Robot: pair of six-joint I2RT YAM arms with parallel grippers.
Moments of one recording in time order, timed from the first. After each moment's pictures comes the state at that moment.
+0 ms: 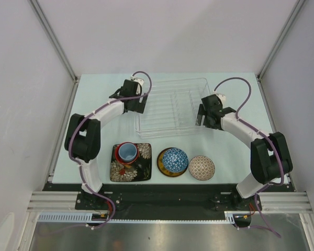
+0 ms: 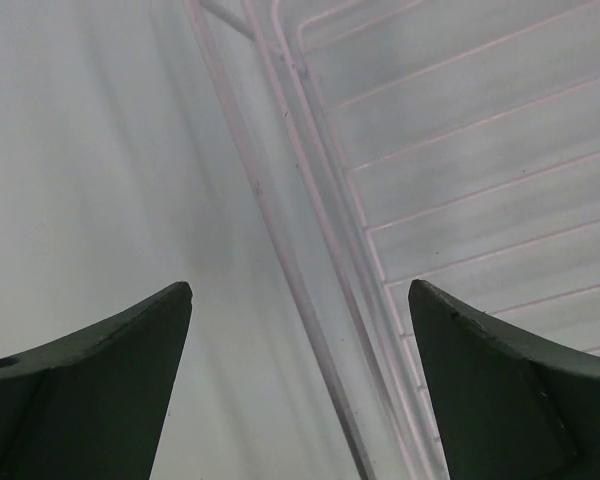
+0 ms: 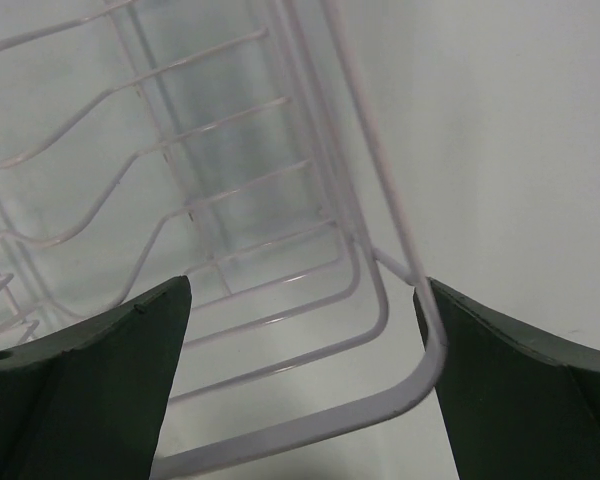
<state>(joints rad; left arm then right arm) -0.35 1.90 1.39 -0.32 -0.20 0.03 0.37 1.59 1.09 -0.49 0.36 0.51</state>
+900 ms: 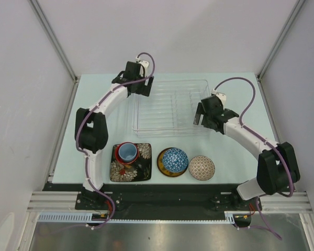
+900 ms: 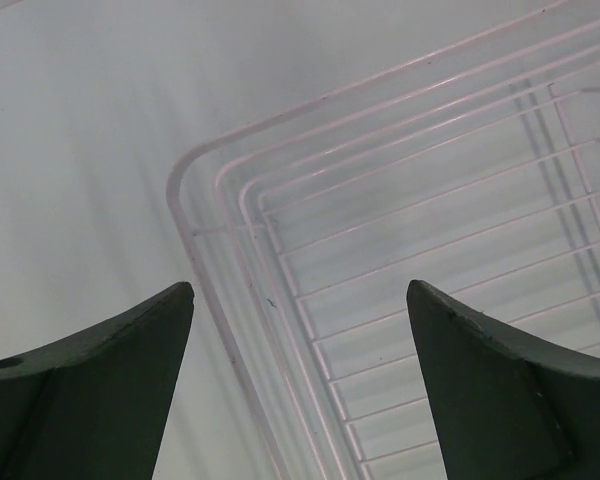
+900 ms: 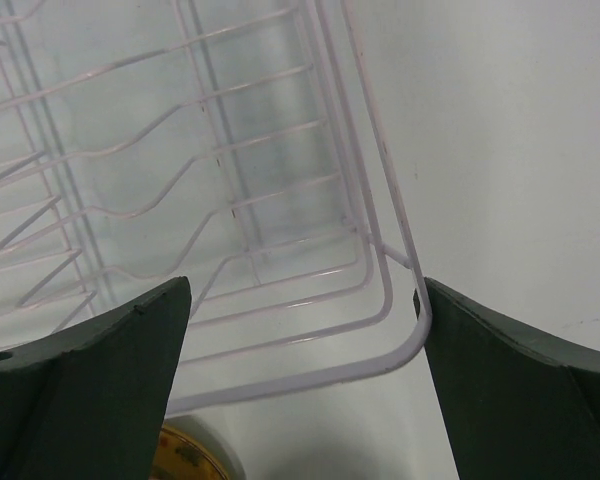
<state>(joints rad) -0.34 2.10 1.85 -0.47 -0.07 0.05 0.43 1.49 1.05 -0.48 0.36 0.57</state>
